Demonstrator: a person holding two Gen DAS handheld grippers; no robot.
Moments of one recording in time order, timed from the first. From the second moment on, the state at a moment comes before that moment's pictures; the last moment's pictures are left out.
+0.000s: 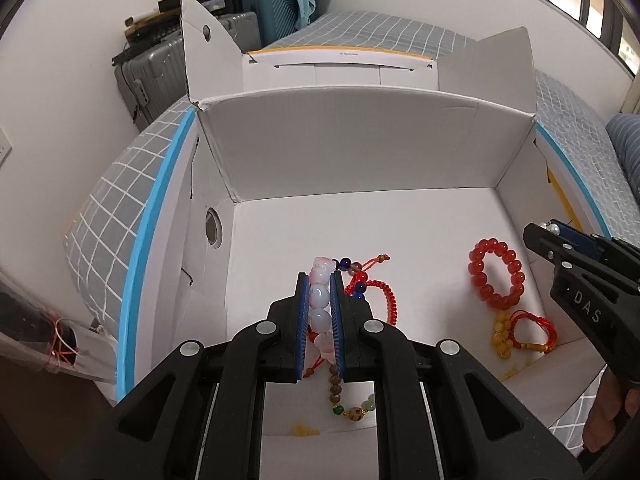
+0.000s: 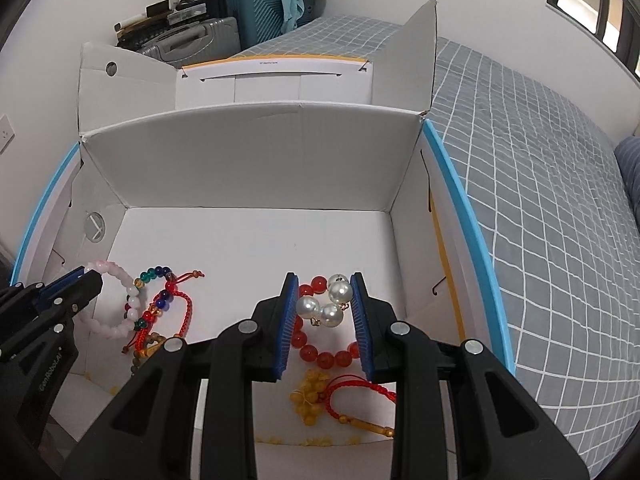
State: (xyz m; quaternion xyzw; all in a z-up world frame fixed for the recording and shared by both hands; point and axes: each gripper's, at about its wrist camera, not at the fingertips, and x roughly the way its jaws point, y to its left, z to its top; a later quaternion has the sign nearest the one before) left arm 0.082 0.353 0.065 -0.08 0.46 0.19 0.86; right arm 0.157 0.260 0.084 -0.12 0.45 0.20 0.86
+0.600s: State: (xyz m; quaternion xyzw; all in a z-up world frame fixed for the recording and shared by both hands) left arm 0.035 0.328 0.107 -0.08 0.41 0.20 0.88; right arm 0.122 0.232 0.125 -0.08 0.41 0.21 0.89
